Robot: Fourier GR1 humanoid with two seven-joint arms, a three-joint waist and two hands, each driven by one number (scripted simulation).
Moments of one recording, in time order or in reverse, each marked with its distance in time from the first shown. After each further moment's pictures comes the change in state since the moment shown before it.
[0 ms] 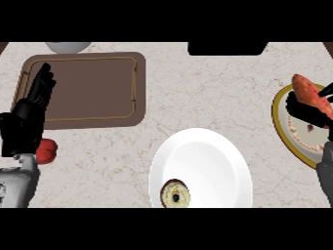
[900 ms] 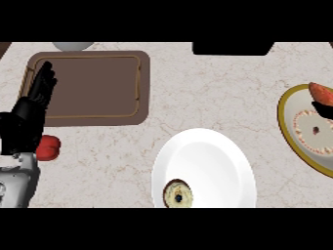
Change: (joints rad) left arm -0.009 -0.009 0.010 -0.008 -0.001 -0.029 0.001; right arm -0.207 -0.109 -0.334 0.811 -0.426 -0.097 -0.646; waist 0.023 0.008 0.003
